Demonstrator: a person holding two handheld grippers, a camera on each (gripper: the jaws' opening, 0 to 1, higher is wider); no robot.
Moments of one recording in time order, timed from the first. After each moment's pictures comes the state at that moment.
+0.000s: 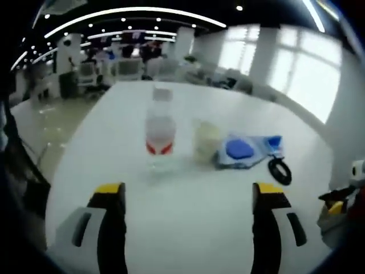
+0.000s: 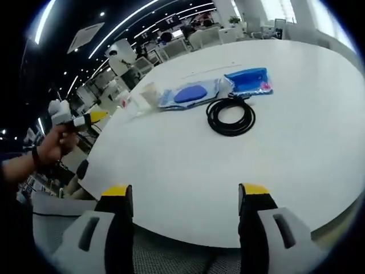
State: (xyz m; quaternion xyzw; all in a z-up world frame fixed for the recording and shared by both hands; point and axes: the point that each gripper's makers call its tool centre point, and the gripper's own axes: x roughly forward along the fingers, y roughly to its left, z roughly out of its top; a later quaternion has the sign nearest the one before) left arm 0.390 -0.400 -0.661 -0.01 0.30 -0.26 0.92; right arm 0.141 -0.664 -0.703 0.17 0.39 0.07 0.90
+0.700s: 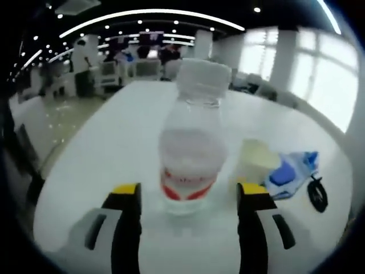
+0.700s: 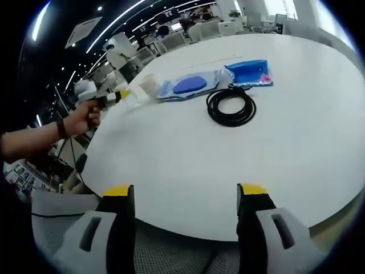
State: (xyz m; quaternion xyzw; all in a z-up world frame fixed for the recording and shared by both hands) left arm 0.480 -0.411 -0.704 -0.02 0.28 -0.19 0.94; right arm 0.134 -0.659 -0.711 0.17 0.41 0.07 0.89
